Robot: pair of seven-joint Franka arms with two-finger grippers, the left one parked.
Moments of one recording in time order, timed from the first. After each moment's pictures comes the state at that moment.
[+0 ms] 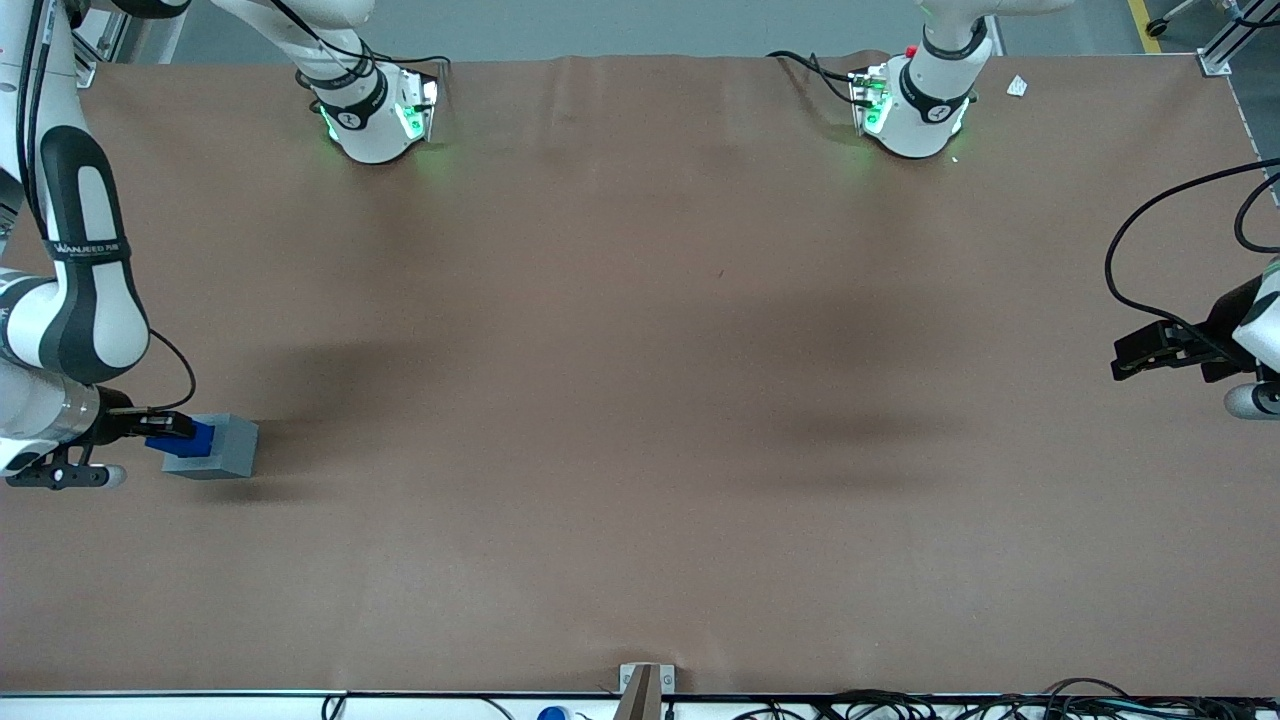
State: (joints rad) arm -0.19 0.53 -0.08 -1.65 0.02 2.11 -0.26
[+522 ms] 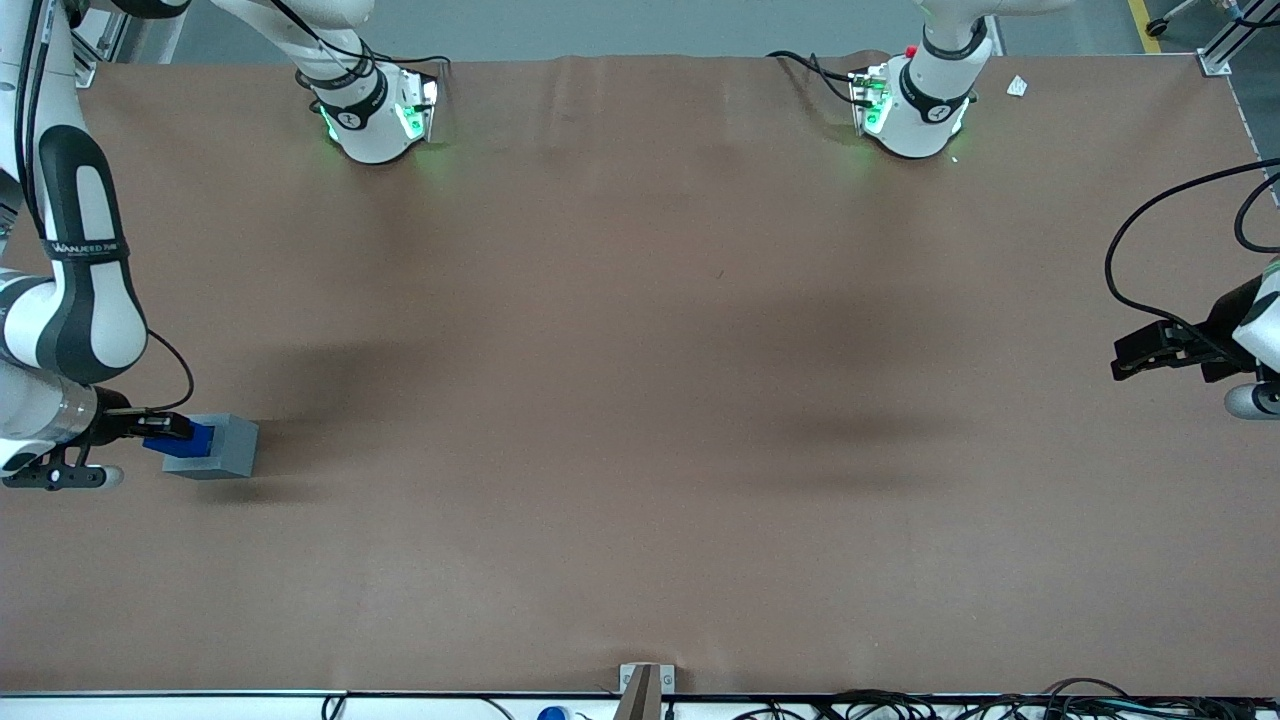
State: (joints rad) arm -0.19 0.53 -0.08 -1.64 0.02 2.10 -0.26
